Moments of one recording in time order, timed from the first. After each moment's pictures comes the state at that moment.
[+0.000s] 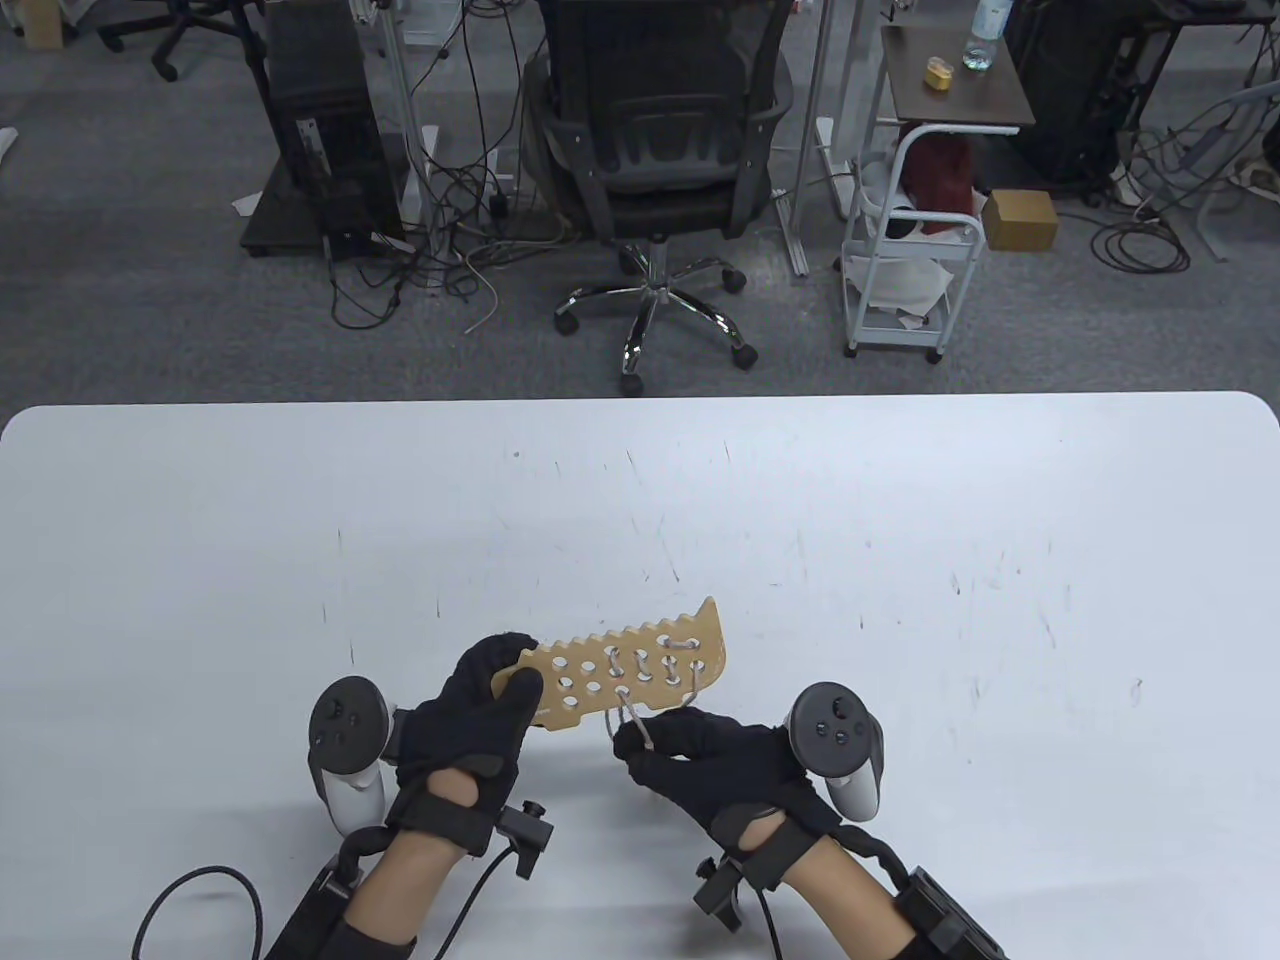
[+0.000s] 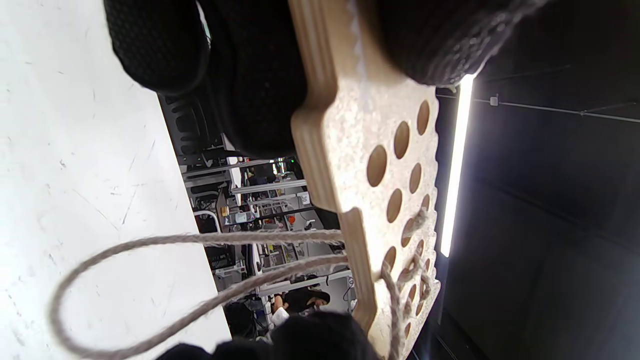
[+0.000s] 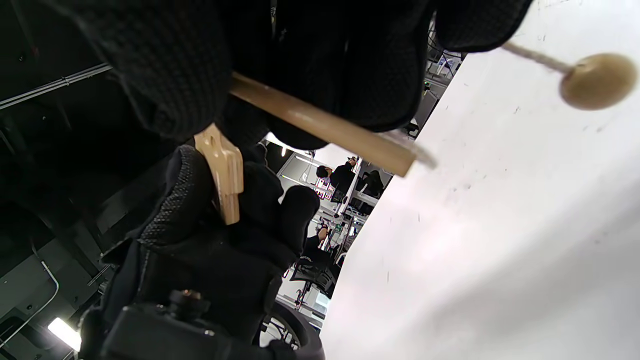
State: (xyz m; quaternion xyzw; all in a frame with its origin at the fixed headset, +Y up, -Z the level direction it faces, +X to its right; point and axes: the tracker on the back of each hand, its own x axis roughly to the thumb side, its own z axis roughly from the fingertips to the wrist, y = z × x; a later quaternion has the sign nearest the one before) left_hand -0.213 -0.699 -0.299 0.03 -0.09 0.66 0.75; right_hand 0.082 -0.725 -0.297 0.23 0.04 0.76 0.60
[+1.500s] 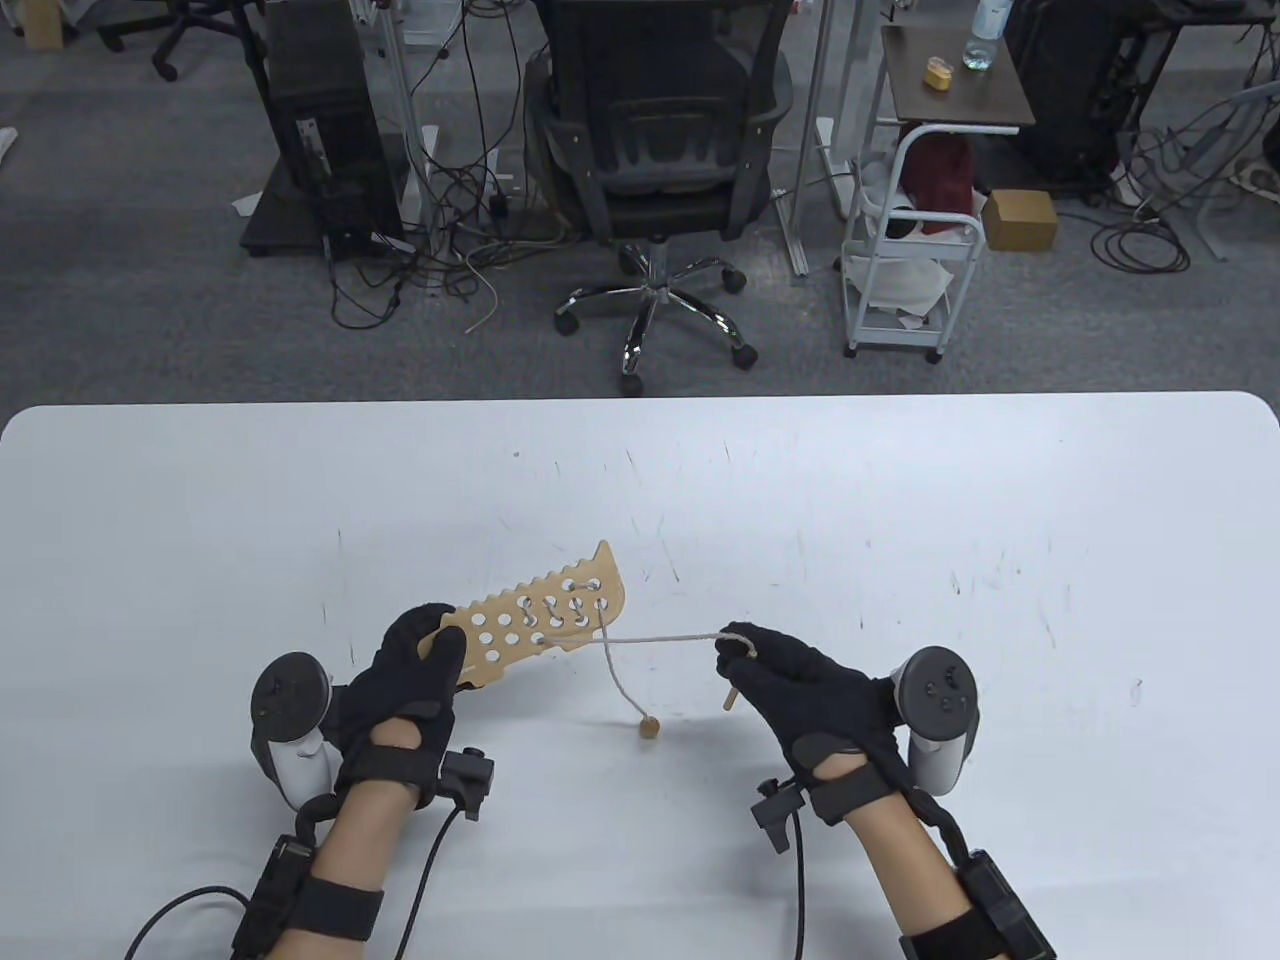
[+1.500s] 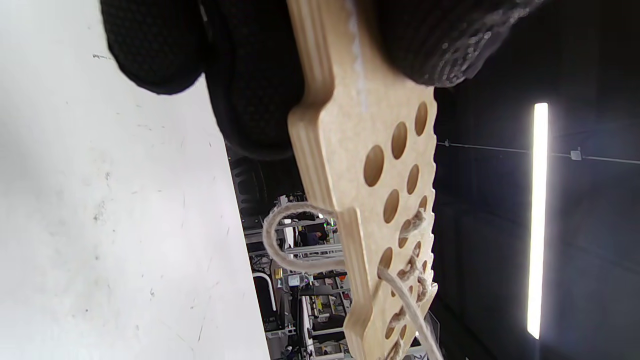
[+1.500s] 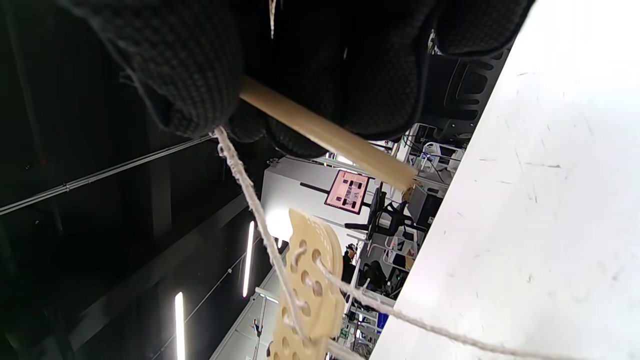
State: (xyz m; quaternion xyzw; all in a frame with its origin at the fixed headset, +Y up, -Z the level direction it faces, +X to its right) left_hand -0.276 -0.733 -0.334 0.05 0.03 0.65 0.76; right_hand 0.156 -0.705 -0.326 0.13 -0.07 0.74 0.66
